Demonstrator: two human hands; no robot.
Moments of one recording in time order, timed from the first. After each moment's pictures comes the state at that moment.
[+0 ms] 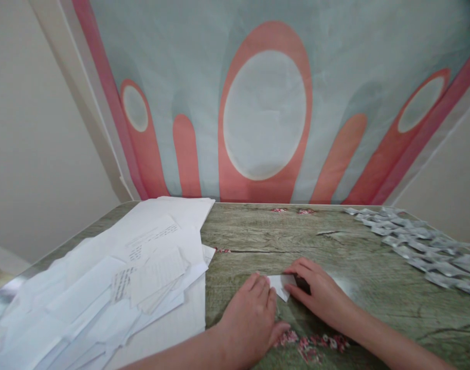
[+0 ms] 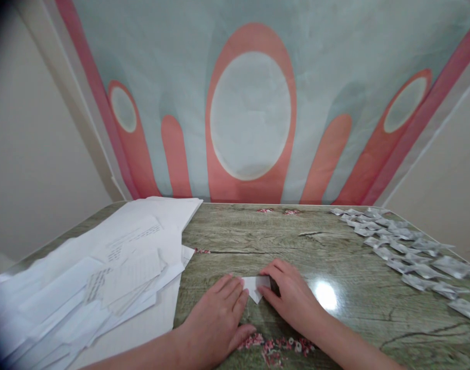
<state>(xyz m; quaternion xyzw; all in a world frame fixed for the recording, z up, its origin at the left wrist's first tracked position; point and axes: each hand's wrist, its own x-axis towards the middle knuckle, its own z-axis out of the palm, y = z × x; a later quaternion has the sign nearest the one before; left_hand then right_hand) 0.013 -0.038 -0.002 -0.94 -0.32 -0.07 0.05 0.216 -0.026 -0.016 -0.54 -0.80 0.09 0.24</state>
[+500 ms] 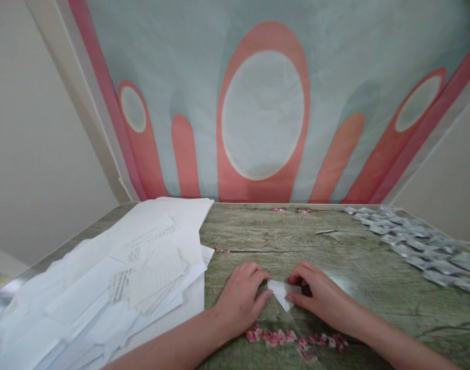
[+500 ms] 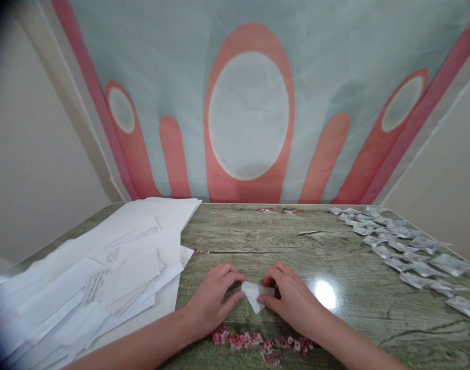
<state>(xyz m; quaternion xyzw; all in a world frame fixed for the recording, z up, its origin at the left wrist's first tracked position) 0.003 -0.011 0.002 -0.89 -0.39 -0.20 -0.17 0.216 -0.032 -0.007 -0.58 -0.76 0.21 0.20</state>
